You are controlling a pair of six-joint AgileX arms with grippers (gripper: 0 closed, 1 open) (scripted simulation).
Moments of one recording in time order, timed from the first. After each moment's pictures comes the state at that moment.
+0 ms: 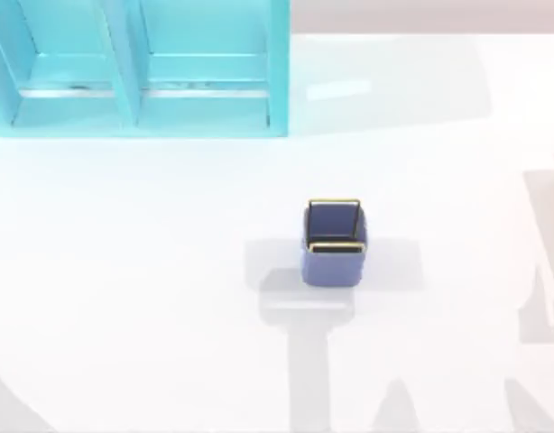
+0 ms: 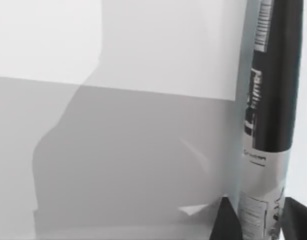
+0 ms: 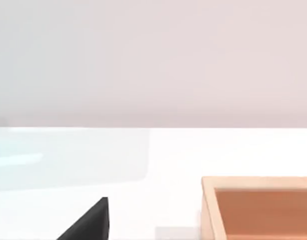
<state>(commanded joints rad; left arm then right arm) 0.64 2.06 1.20 -0.36 0.47 -0.61 0.00 0.00 0.00 0.00 0.00 0.00</state>
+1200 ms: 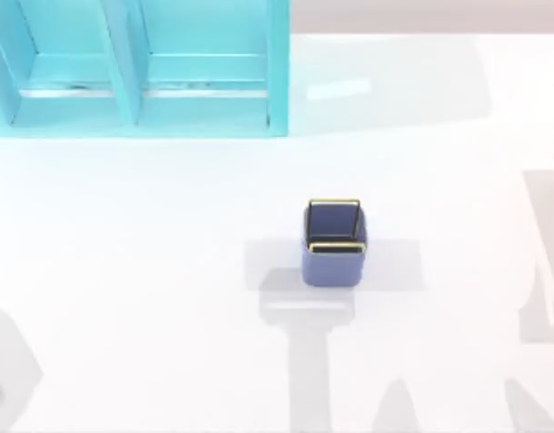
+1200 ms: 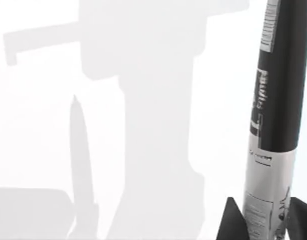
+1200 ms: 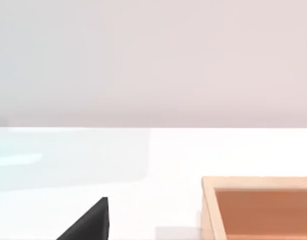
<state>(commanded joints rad) 0.97 1.53 1.18 -1.06 0.55 -0.25 0.00 0.00 0.00 0.00 0.00 0.00</state>
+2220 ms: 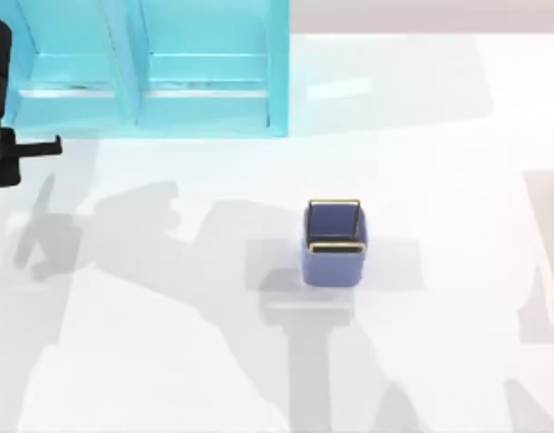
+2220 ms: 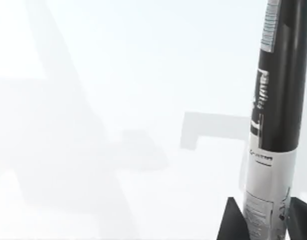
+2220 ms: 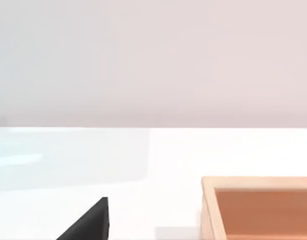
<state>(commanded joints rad) -0.04 1.85 1.17 -0.47 -0.40 -0.22 0.00 0.00 0.00 0.00 0.00 0.00</state>
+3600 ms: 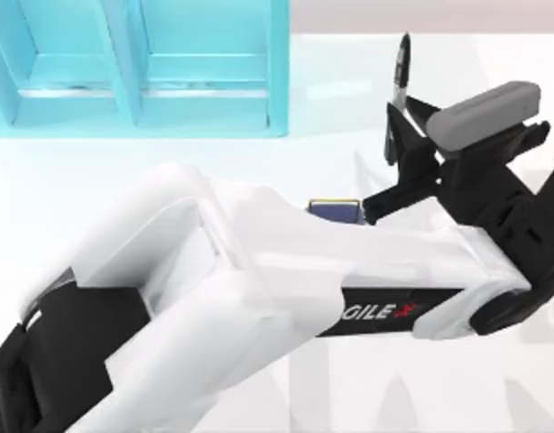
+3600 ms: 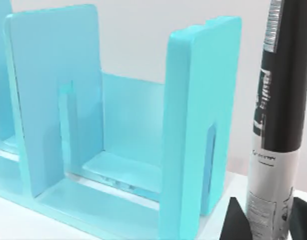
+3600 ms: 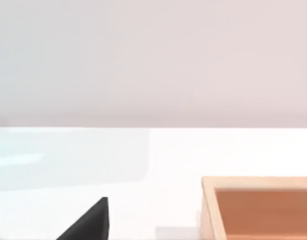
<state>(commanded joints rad) -1.16 2.23 1.59 0.35 -1.74 -0.28 0.00 0.00 0.00 0.00 0.00 0.00</state>
